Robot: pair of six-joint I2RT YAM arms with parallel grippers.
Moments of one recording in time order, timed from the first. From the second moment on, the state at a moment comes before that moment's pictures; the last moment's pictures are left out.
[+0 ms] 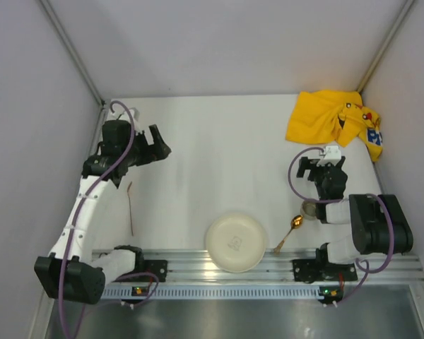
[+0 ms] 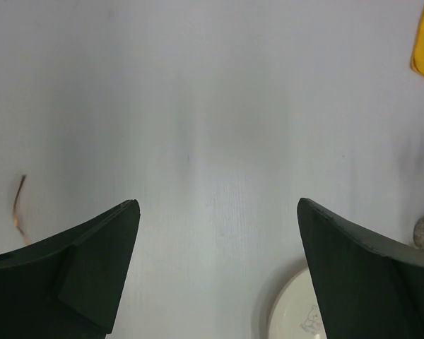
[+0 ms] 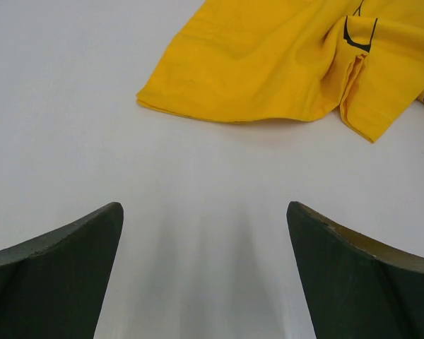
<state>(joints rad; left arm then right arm) -0.13 1.15 1.12 -0.60 0.19 -0.38 -0.02 1.46 0.23 1.09 0.00 -0.03</state>
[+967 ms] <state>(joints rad) -0.12 1.10 1.15 -0.83 0.06 -0.59 0.03 1.45 1.67 -0.05 0.11 0.28</state>
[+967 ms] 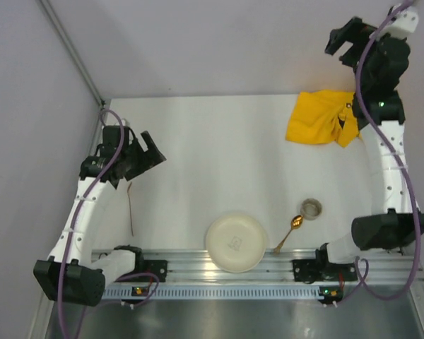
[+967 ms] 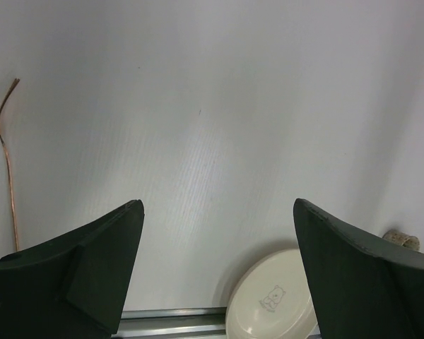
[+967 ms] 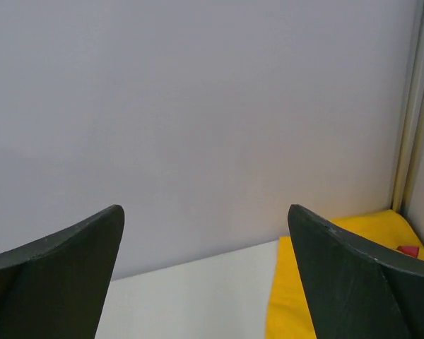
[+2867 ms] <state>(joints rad) -0.12 1.30 1.23 -0.77 0.09 -0.64 0.13 2.55 2.39 -1.03 -0.01 0.46</state>
